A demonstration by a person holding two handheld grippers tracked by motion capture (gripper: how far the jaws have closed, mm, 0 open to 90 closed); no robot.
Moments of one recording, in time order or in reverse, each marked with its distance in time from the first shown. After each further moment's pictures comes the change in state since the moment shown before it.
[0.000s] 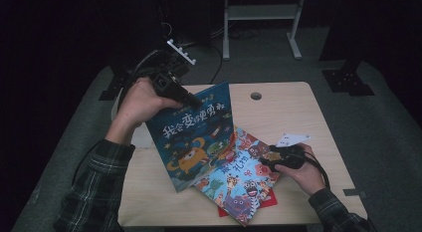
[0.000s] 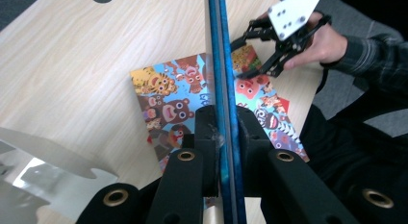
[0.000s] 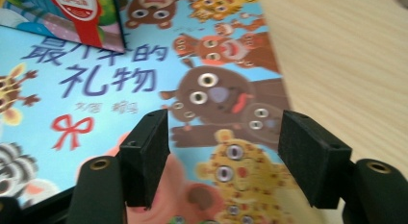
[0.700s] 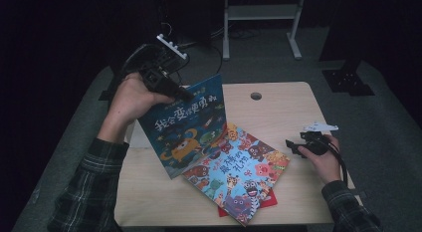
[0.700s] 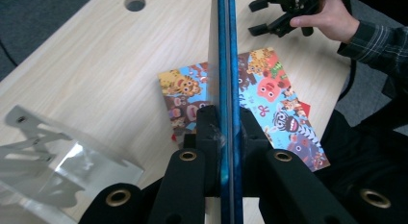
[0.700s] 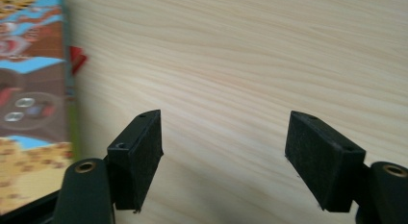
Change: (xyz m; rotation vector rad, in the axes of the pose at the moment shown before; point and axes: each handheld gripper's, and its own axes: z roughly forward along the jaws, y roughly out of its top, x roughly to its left) left arm 0.005 -0.008 -0.023 -0.042 0.086 -0.013; right arm -0.086 -0.031 -0.013 -0.017 -0.280 0.235
